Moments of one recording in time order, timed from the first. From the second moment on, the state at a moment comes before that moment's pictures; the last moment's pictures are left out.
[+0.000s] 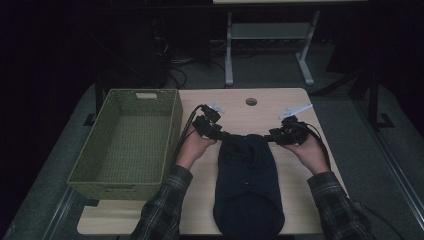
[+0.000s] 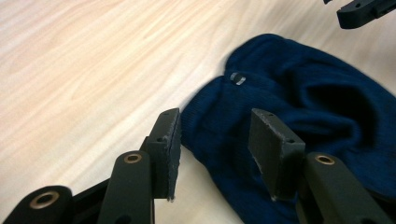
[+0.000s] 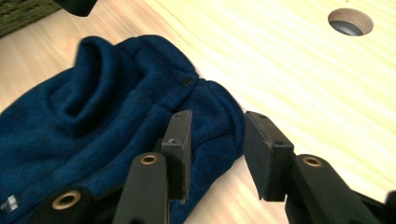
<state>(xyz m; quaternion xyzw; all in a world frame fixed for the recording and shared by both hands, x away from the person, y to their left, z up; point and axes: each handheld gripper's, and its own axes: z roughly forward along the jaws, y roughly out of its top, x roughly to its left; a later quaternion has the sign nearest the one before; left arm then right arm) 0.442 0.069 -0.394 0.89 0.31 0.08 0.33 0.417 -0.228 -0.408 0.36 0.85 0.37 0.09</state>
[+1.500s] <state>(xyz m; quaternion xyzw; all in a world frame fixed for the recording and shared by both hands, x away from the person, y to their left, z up) 0.470 0.055 -0.453 0.90 0.33 0.01 0.30 0.448 -0.220 -0.468 0.40 0.84 0.36 0.04</state>
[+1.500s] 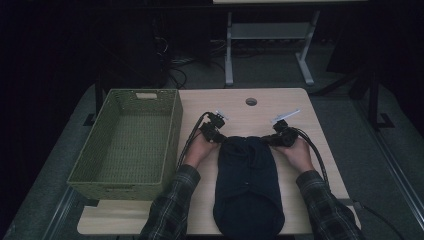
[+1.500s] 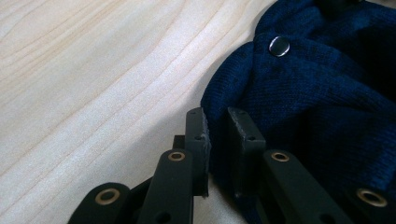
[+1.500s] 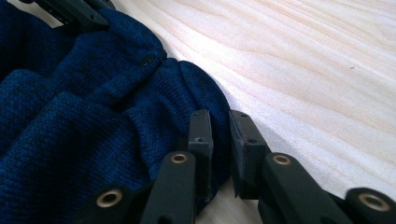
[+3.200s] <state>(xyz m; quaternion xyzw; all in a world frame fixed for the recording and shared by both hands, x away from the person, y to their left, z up) 0.432 0.070 -0.319 0.86 0.27 0.16 0.40 0.426 -0.225 -0.335 0.34 0.82 0.42 0.19</state>
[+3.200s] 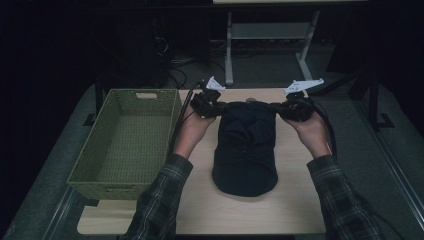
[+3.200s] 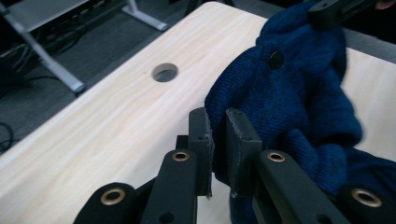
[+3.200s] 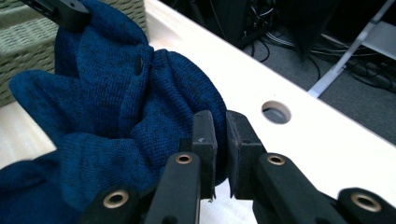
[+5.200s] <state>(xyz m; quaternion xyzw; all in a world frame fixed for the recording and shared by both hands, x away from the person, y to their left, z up) 0.333 0.092 -0.387 0.90 0.23 0.04 0.38 0.296 -0.220 -0.406 0.29 0.86 0.41 0.11</state>
